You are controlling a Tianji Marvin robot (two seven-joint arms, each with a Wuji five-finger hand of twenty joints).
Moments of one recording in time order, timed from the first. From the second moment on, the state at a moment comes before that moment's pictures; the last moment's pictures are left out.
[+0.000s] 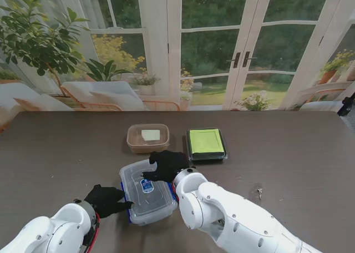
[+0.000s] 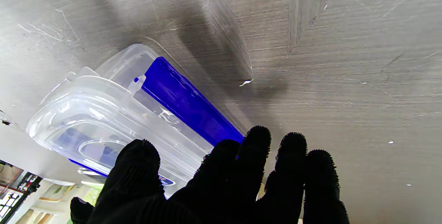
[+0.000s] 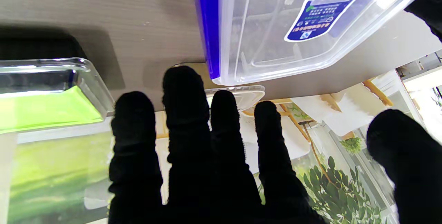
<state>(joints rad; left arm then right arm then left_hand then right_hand) 1.90 -1.01 -1.35 -2.02 0.98 0.20 -0.51 -1.14 -1.18 0.52 -1.59 -0.71 0.48 0.01 0.89 0.07 -0.02 -0.02 0.62 0.41 0.09 0.13 0.74 0.40 0.14 0.49 0.45 0.44 0.32 0.57 0.05 0.34 0.77 0.71 0.07 -0.37 0.88 -0.09 0.46 0.00 0.69 0.26 0.69 0.13 0.85 0.65 0.98 0.15 1.02 0.66 0.53 0.34 1.33 0.62</state>
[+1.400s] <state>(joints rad) 1.84 -1.08 -1.44 -1.75 0.42 0.25 -0.17 -1.23 -1.10 0.57 -1.60 -0.83 0.20 0.06 0.89 0.06 -0.02 -0.02 0.53 0.30 0.05 0.14 0.57 0.44 0.11 0.46 0.34 0.43 0.21 0.56 0.00 0.32 0.67 0.76 0.07 -0.37 0.88 -0.09 0.43 -0.14 0.56 0.26 0.46 0.08 0.54 0.35 0.58 0.22 0.25 0.32 0.53 0.30 0.95 0.48</state>
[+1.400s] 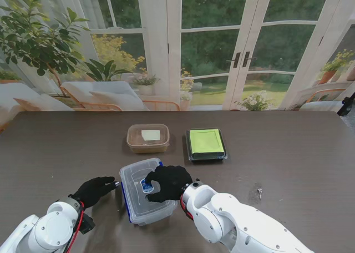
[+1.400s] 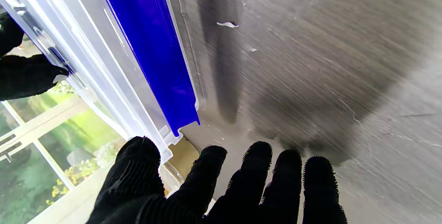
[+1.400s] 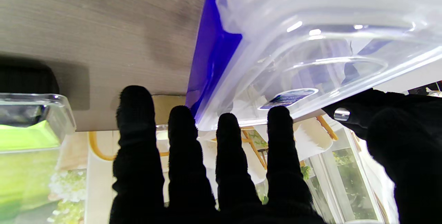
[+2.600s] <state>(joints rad) 1.69 -1.05 -1.37 -1.69 0.40 0.36 -0.32 -1.23 -1.10 0.56 -1.61 -0.81 0.21 0.06 0.77 0.10 -0.03 -0.01 0.59 0.20 0.04 0.13 0.54 0.42 0.11 0.48 0.26 0.32 0.21 0.66 -0.03 0.30 0.65 0.83 0.07 -0.37 0.88 -0.09 0.43 -0.14 0.56 0.26 0.45 0.08 0.53 0.34 0.59 0.26 0.28 0.33 0.53 0.29 0.95 0.49</state>
